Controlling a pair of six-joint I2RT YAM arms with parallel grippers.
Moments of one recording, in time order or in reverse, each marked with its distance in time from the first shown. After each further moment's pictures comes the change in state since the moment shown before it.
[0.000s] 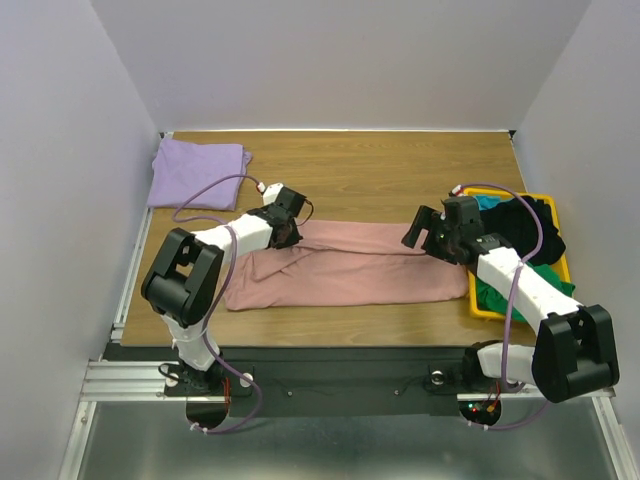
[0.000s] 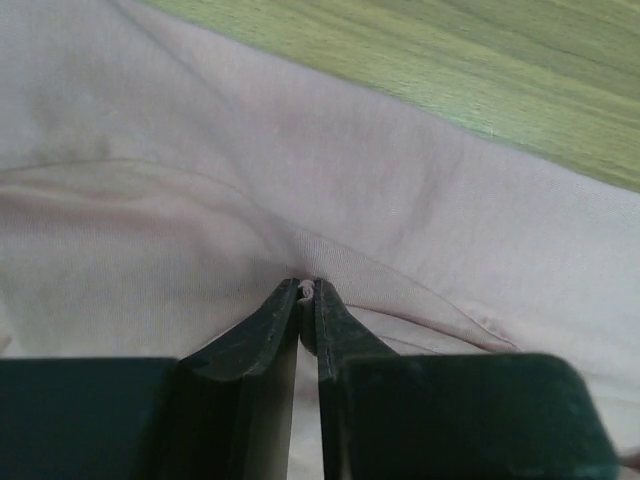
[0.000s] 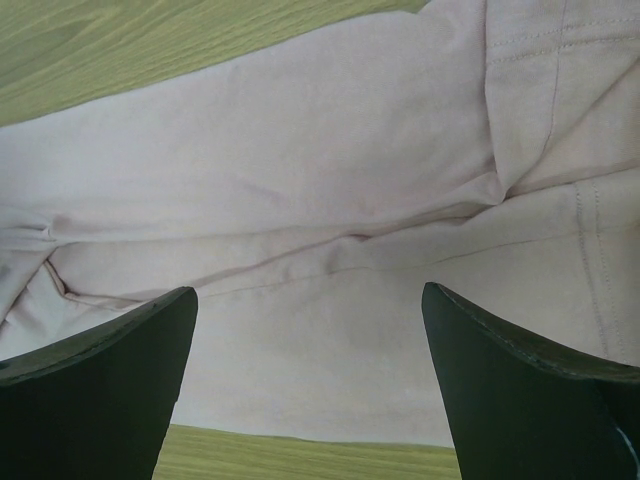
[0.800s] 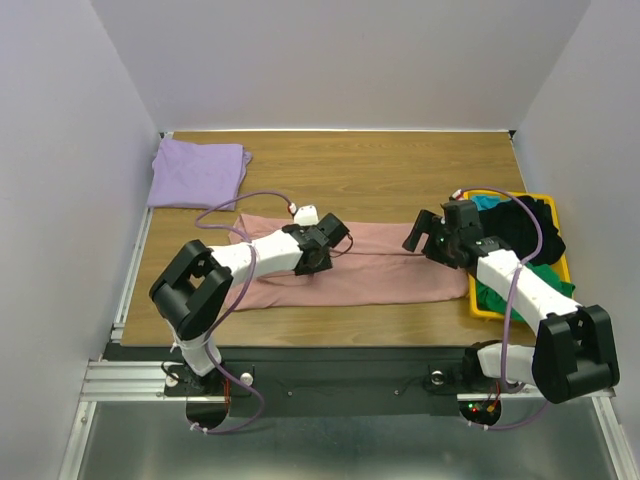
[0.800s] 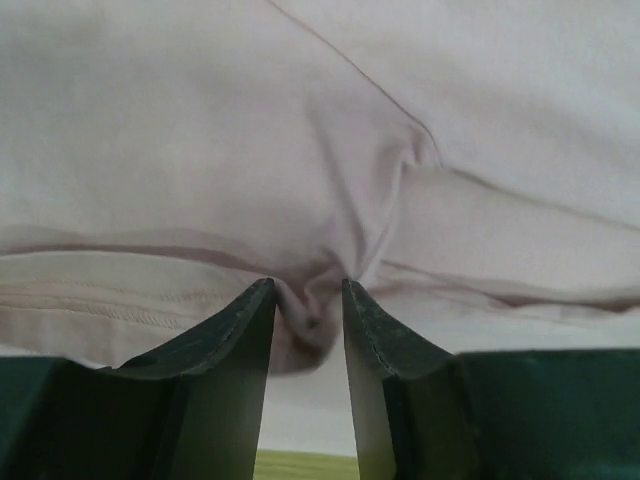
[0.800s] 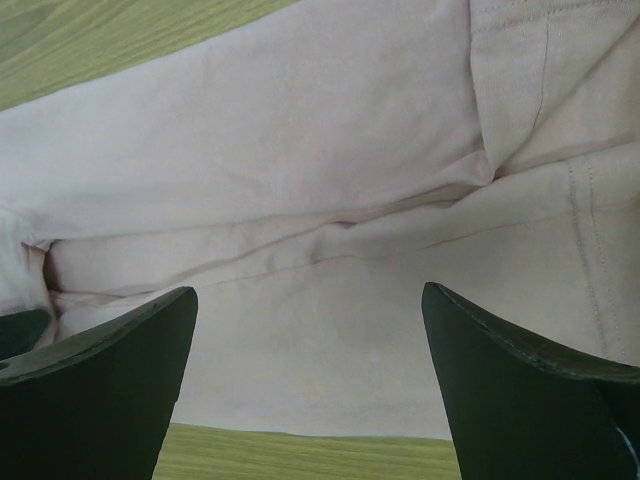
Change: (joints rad) left arm -0.303 -0.024 0.061 -0.267 -0.135 -0.252; right arm 0.000 -0.003 -0.025 -0.003 0.010 0.012
